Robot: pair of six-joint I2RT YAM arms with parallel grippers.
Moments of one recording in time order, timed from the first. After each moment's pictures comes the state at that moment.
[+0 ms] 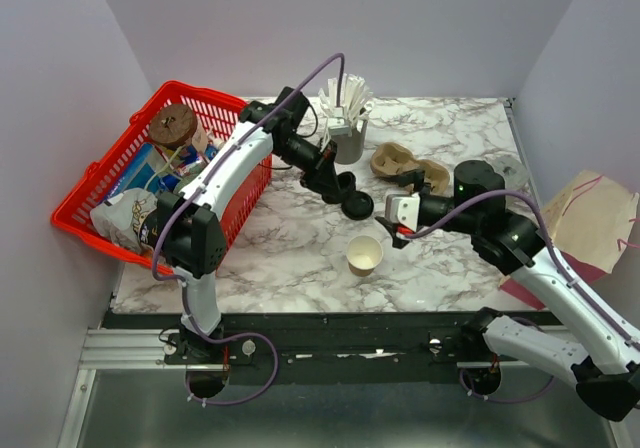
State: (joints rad) left arm -0.45 1.89 1.88 -1.22 1.14 0.62; right arm 0.64 0.92 1.02 -0.43 -0.49 -0.98
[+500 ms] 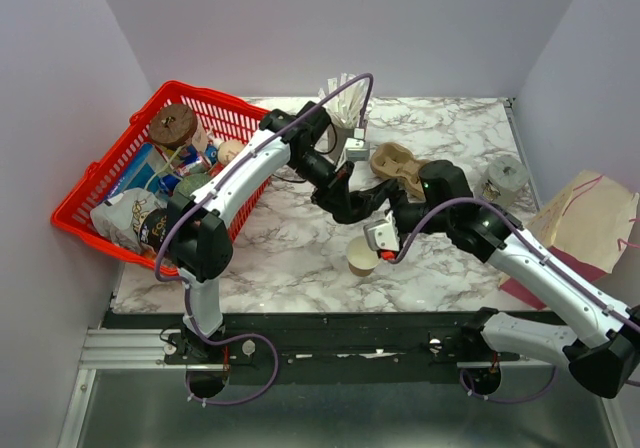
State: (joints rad) left arm -0.58 1.90 1.87 -1.34 1.14 0.76; right arm 0.69 1.06 1.03 -0.56 -0.53 -1.36
